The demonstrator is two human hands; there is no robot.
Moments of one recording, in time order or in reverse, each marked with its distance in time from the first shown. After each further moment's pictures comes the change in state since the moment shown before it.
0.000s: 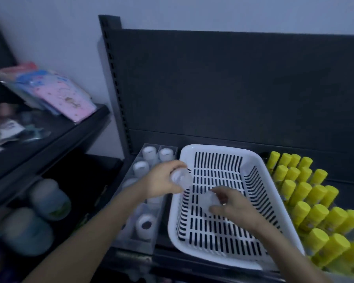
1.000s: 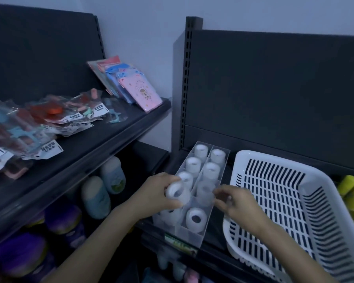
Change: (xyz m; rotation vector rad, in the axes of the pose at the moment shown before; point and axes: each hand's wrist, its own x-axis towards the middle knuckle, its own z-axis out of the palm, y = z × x) left_hand -0.121 -0.053 -0.045 -0.003 0.226 -0.190; right_hand 0.021 -0.073 0.063 -0.184 0.020 -0.406
